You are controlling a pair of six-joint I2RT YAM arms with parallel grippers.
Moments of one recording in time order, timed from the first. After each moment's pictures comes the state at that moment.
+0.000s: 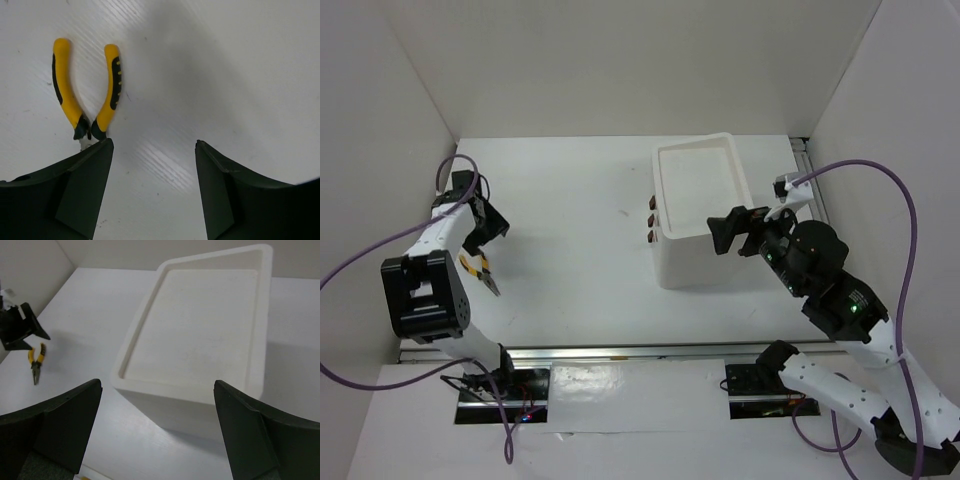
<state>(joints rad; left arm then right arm) 0.21 1.58 1.14 -0.67 -0.21 -0.61 0.67 0.70 1.09 -0.53 0.32 0.26</state>
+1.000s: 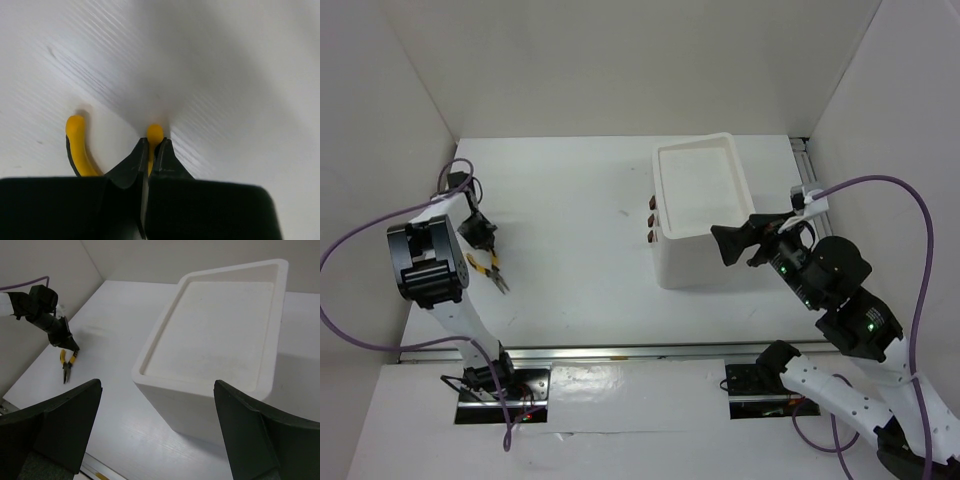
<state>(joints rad) 0.32 1.90 1.28 -0.63 -0.16 -0.53 0.67 0.60 1.06 -0.51 0.20 0.28</state>
